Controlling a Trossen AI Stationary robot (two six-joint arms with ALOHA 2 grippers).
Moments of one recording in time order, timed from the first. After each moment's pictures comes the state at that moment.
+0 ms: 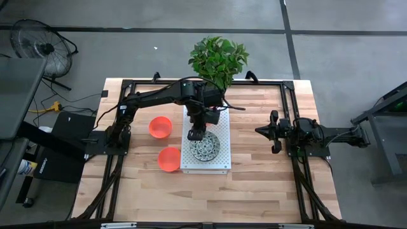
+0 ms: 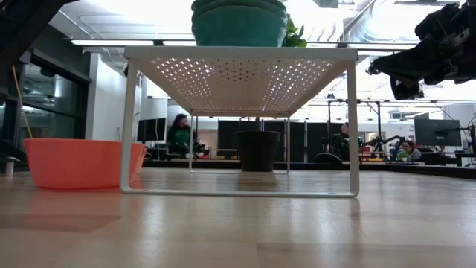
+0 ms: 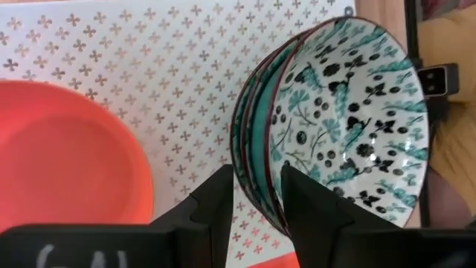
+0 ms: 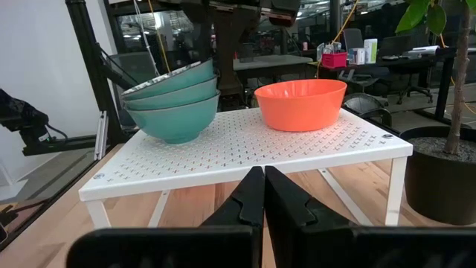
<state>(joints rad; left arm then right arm) 0.10 2.06 2.32 -1.53 0.30 0.21 -0.01 0.02 0.01 0.03 0.05 0.13</state>
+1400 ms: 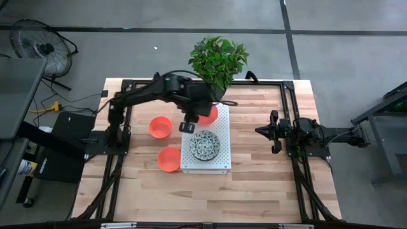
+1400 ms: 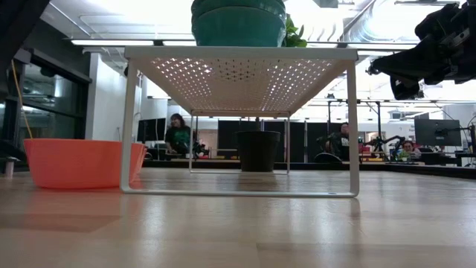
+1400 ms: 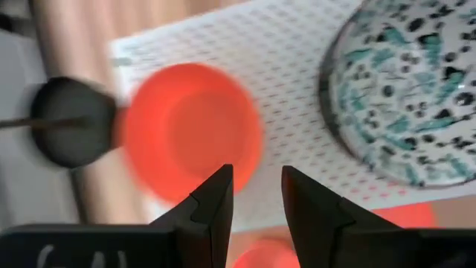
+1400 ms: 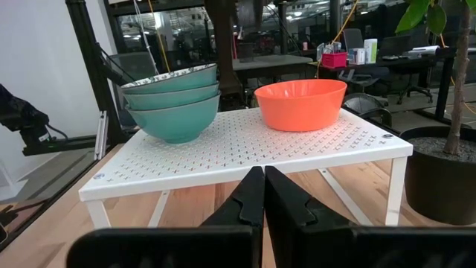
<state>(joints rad) 0.09 1.96 2.36 -1.57 -0.04 0.33 -0.01 0.02 0.01 0.03 0.05 0.13</state>
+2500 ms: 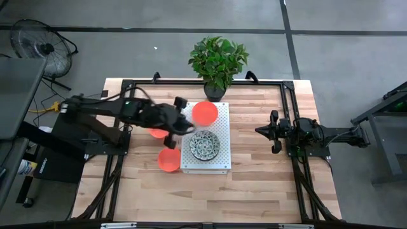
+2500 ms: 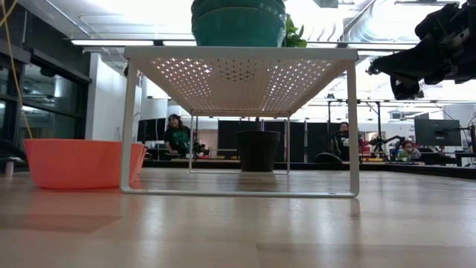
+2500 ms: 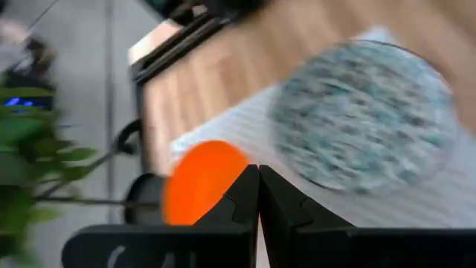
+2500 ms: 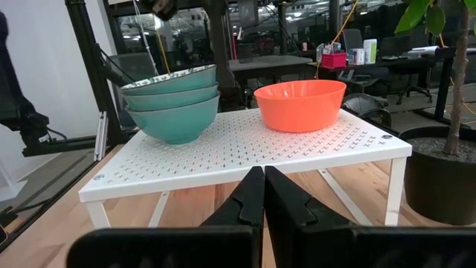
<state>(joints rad) -0.15 1.39 1.56 -0.85 -0.30 0.46 -0.01 0.02 0.01 0.04 0.05 0.13</state>
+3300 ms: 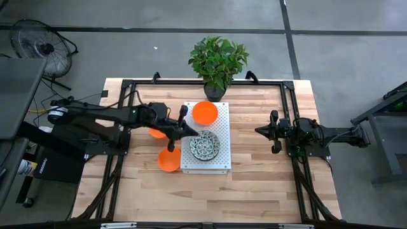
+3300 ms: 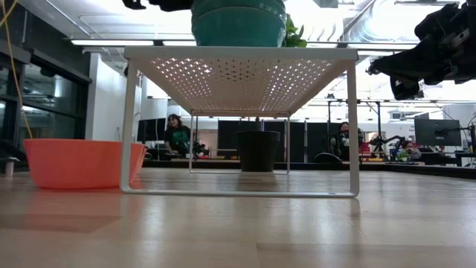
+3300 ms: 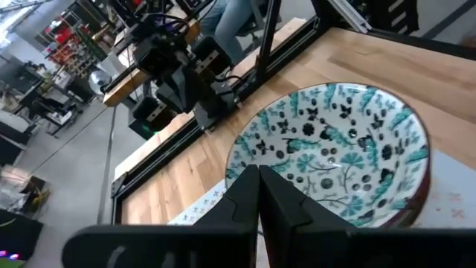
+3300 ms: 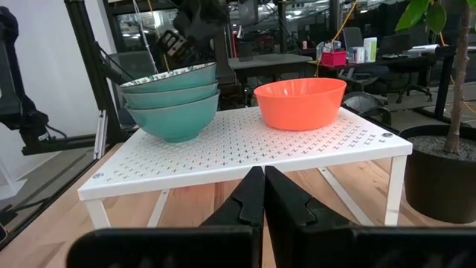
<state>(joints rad) -0.02 1.20 0.92 -0.02 0.13 0.68 -0.01 0.03 0.01 0.04 0.05 0.13</state>
